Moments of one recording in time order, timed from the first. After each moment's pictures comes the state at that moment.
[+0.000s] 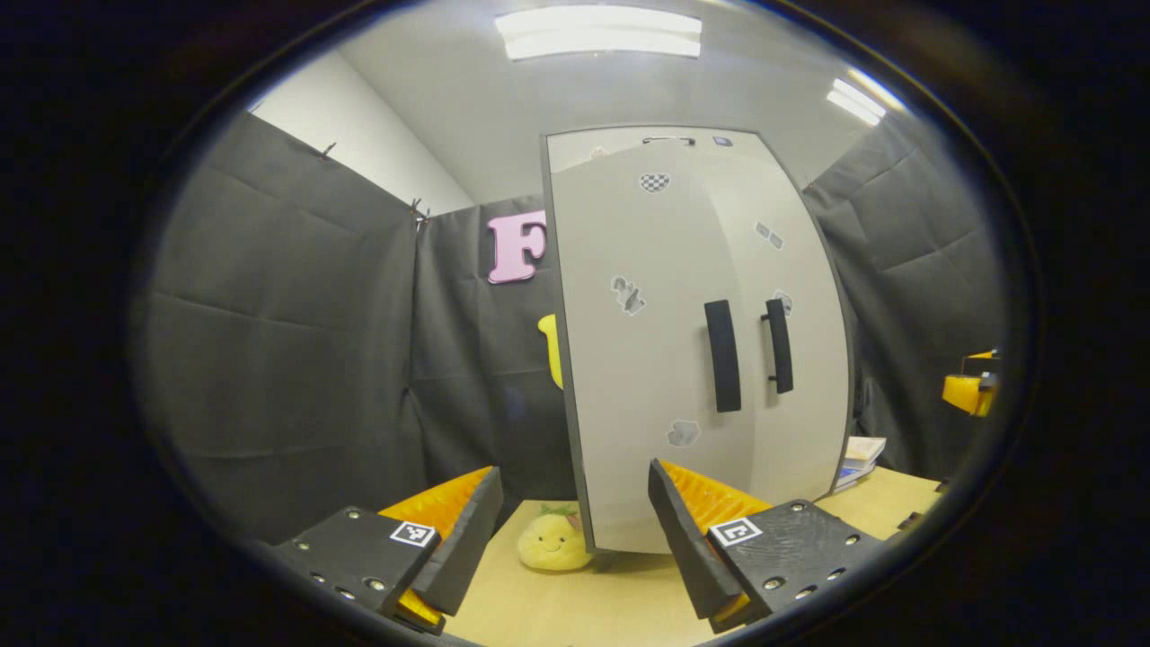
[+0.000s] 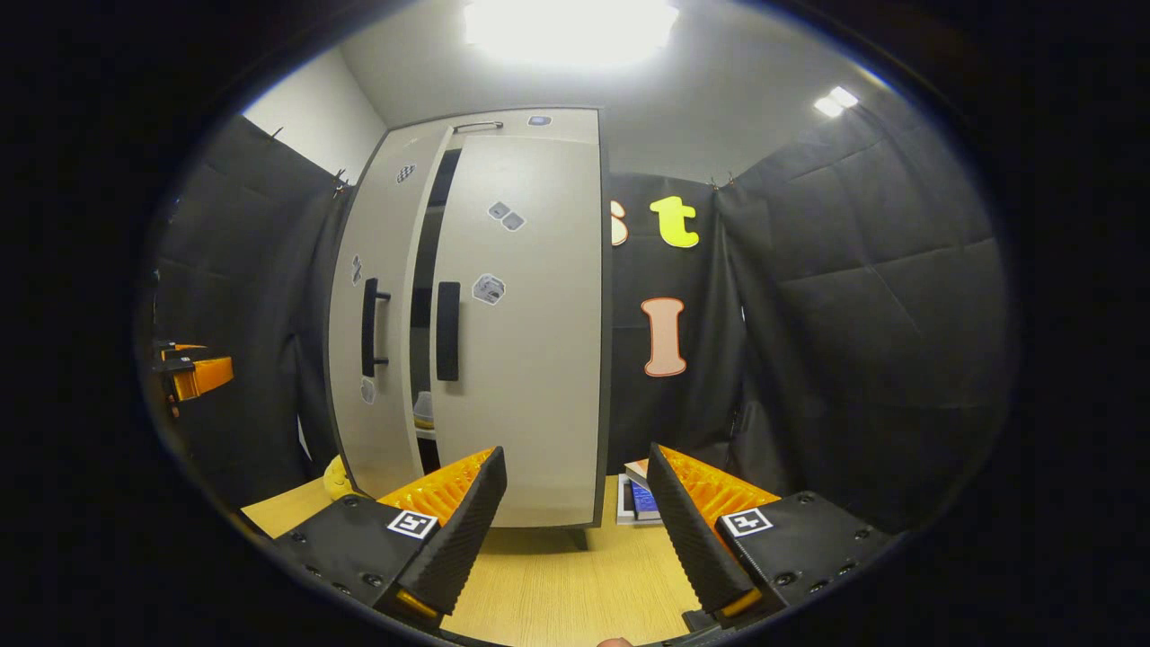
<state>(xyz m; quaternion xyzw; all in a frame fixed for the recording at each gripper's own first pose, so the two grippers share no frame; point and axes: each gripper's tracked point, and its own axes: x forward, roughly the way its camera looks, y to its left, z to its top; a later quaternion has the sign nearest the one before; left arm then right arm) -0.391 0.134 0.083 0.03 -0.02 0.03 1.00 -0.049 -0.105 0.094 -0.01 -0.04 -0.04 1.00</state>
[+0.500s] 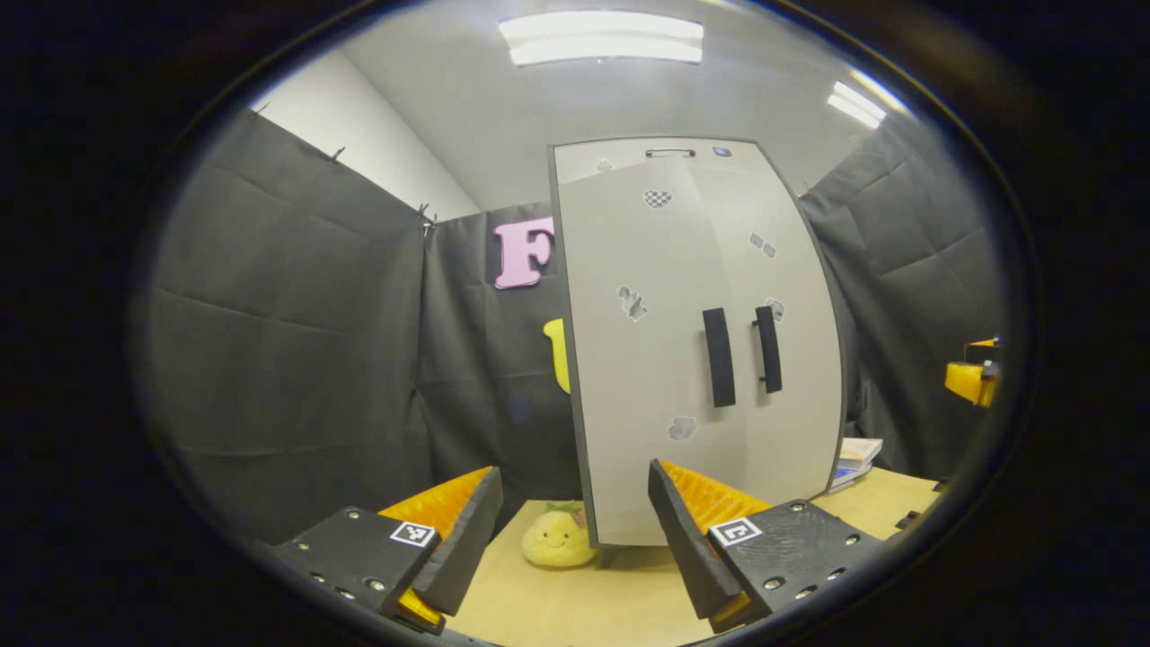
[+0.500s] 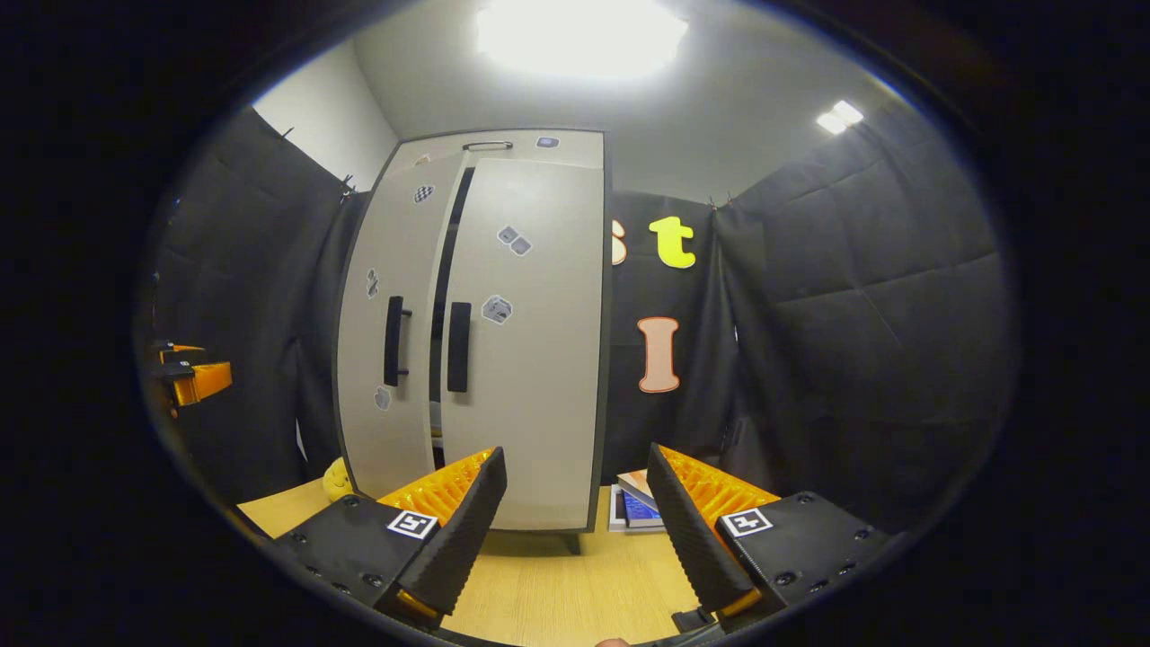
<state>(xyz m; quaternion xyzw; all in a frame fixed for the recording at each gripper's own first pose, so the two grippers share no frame) -0.421 0.147 0.084 0.03 -0.02 0.04 1.00 -0.078 -0.096 0.102 -0.02 -0.07 -0.05 1.00</state>
